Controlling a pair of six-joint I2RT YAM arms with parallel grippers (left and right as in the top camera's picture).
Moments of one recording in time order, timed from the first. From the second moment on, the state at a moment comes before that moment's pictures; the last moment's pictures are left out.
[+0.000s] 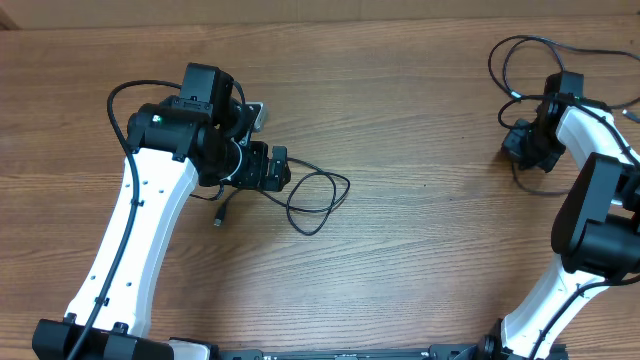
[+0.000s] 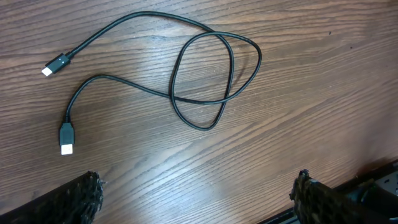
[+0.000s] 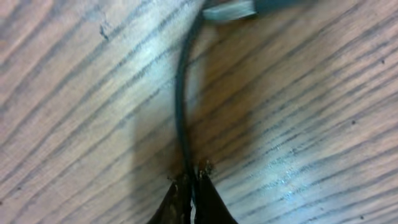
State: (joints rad) left arm -0.21 1.55 1.49 -1.27 0.30 -0.10; right arm -0.29 2.10 1.46 -0.76 -0.02 0.33
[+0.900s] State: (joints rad) left arm -0.21 1.55 1.49 -1.27 0.30 -0.10; right arm -0.29 2.10 1.52 -0.64 -0.15 0.35
